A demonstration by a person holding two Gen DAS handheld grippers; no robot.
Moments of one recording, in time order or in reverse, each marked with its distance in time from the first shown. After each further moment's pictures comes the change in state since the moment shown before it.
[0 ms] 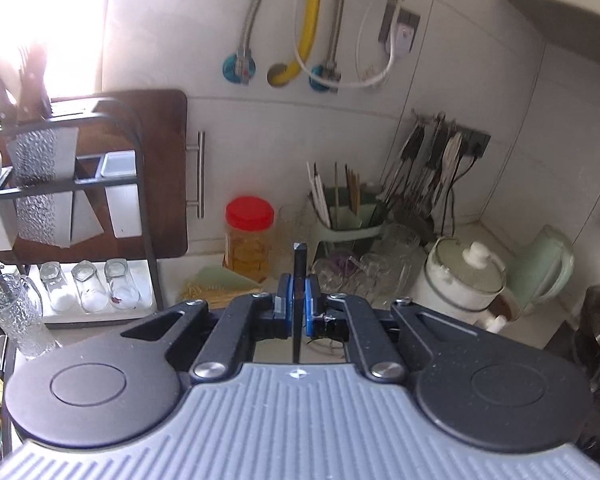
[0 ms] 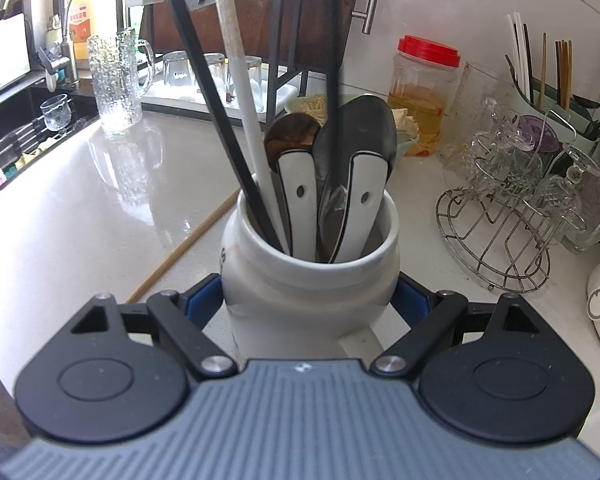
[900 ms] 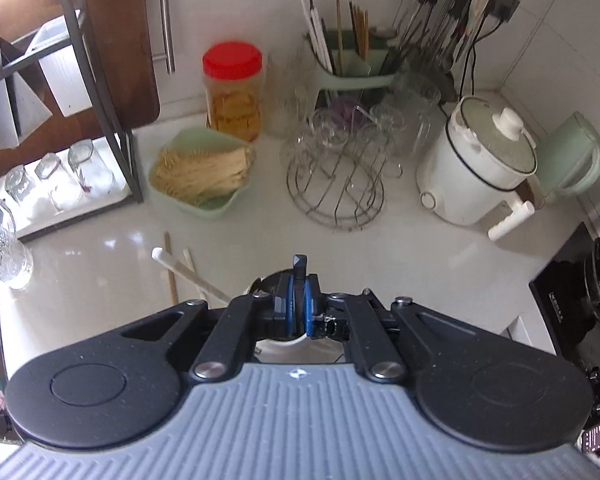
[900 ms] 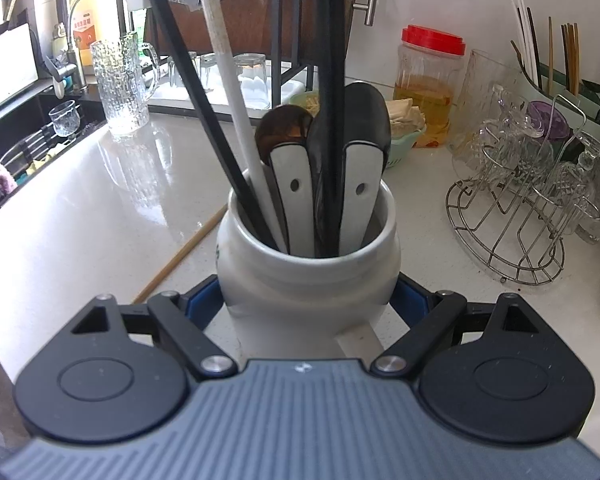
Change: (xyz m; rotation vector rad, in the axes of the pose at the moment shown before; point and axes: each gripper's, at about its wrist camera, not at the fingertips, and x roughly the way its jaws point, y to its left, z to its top) left arm 0.100 -0.012 -0.025 0.019 0.471 0.008; right arm 0.003 -0.009 -0.001 0.027 0.014 0.049
